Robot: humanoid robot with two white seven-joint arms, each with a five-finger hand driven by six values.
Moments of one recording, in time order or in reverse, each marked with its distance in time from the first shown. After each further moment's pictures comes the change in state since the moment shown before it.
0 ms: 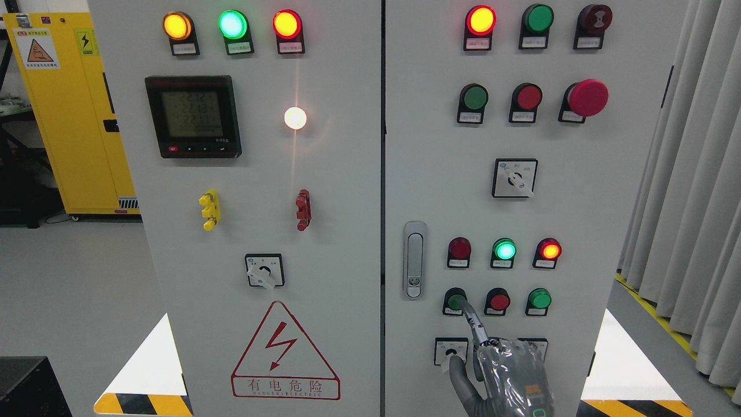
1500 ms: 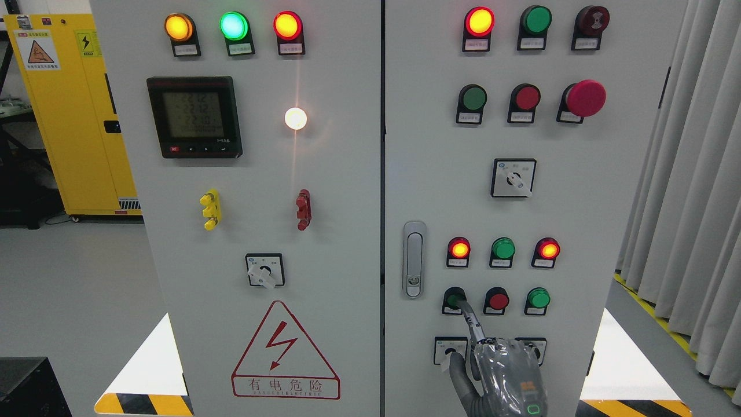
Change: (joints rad) left arm 0.000 0.000 0.000 0.000 0.000 0.000 0.000; right arm -0.022 0.001 0.002 0.046 -0.020 0.023 0.002
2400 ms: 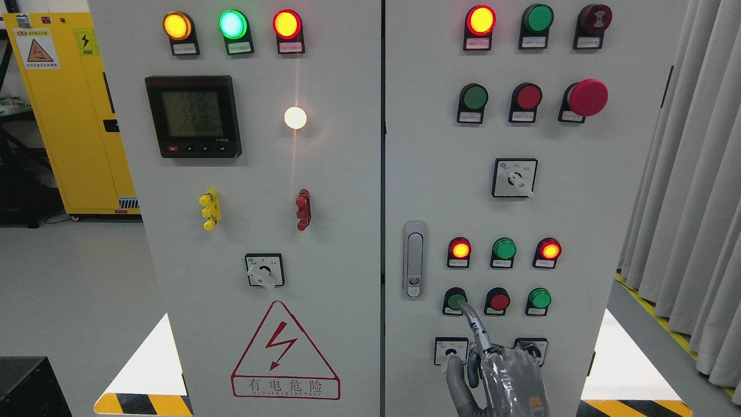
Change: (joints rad) left arm 0.000 0.000 0.000 0.000 0.000 0.000 0.000; right arm 0.086 -0.002 0.059 -0.111 -0.246 -0.027 -0.052
